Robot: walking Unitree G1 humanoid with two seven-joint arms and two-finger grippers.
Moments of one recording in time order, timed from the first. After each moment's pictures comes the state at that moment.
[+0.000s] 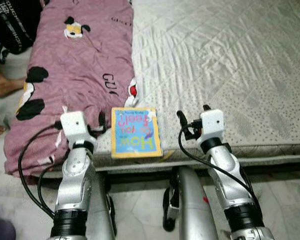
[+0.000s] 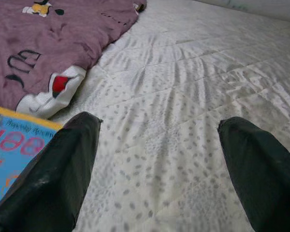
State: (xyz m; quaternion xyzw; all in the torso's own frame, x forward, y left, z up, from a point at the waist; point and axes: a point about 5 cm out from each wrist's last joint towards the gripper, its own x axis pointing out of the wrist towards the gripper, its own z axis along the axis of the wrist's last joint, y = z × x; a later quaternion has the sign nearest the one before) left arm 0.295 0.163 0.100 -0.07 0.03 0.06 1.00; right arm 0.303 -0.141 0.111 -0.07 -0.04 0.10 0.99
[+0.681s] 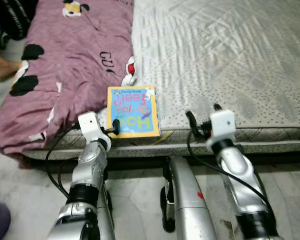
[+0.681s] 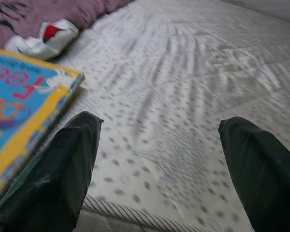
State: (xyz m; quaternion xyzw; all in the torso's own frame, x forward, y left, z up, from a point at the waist) left arm 0.333 0.146 0.068 -0.16 0.14 0.02 0.98; right arm 0.288 -0.161 0.122 -0.11 -0.05 0.09 0.99
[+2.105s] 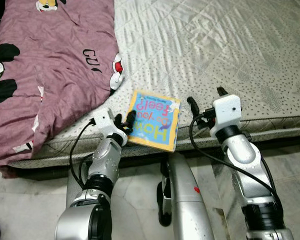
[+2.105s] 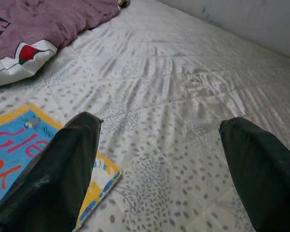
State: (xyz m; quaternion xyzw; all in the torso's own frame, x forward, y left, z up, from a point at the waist) left arm 0.341 0.103 0.071 -0.27 0.07 -0.09 0.96; right arm 0.301 -0.157 0.158 -0.14 -0.10 0.11 0.98
